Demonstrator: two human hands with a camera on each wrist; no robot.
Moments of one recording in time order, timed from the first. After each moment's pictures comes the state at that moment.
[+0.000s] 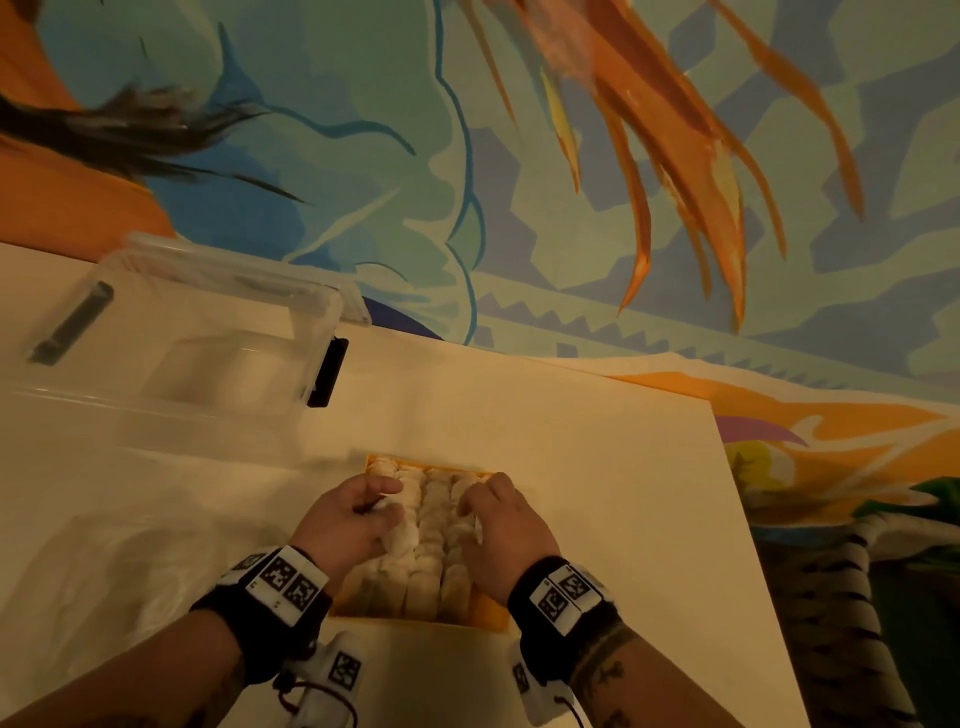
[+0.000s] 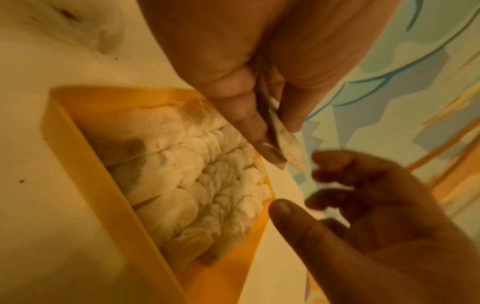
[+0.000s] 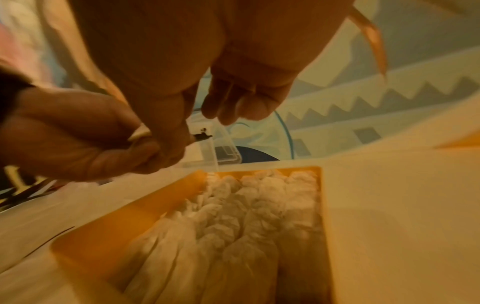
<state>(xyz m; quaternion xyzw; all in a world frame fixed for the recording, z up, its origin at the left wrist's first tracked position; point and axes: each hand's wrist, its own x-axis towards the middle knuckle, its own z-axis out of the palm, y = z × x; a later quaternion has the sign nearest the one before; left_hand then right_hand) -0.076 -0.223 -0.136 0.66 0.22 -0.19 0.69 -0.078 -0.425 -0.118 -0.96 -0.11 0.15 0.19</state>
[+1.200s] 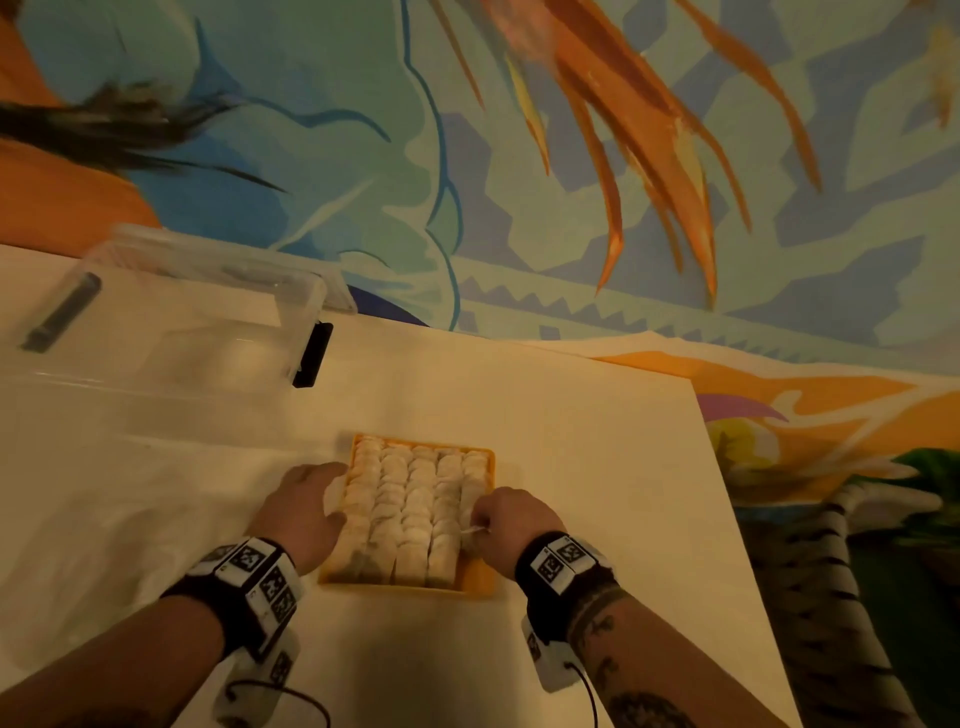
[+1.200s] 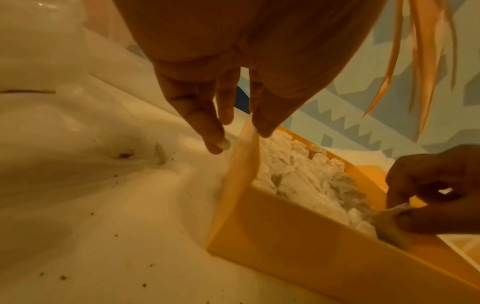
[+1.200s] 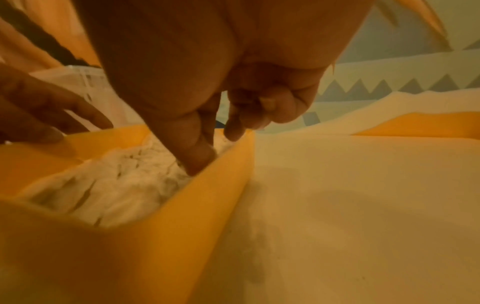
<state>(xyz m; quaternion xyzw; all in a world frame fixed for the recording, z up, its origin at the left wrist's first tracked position) -0.086 -0.190 -0.153 0.93 0.08 -0.19 0.29 -0.091 -0.451 -0.110 -0.96 -0.04 0.28 0.09</state>
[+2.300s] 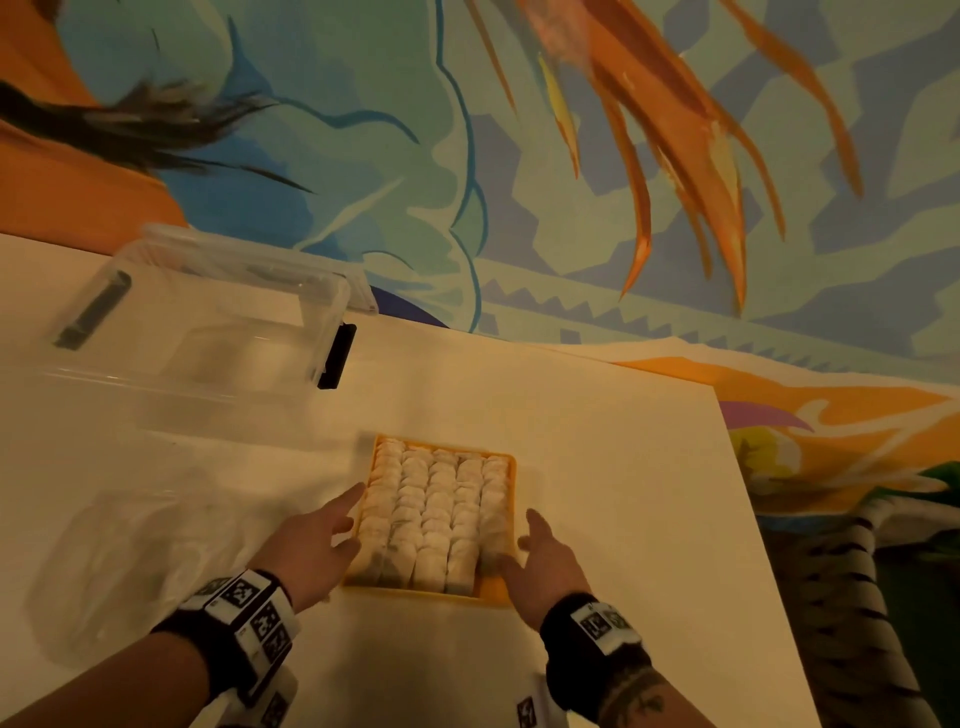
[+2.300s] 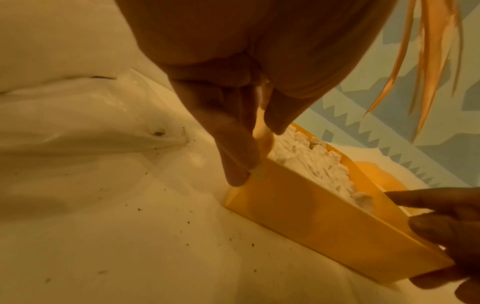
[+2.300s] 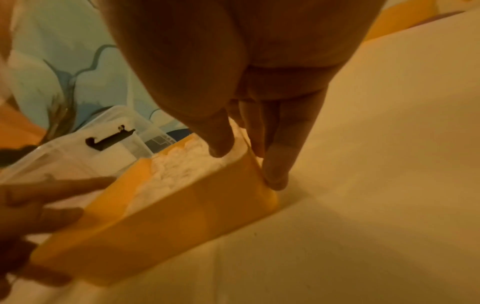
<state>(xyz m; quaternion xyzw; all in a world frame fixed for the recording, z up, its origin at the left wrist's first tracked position) -0.113 -0.176 -0.155 0.87 0.10 -0.28 0.40 -0.131 -0.454 -0.139 -0.91 0.15 0.25 0.28</state>
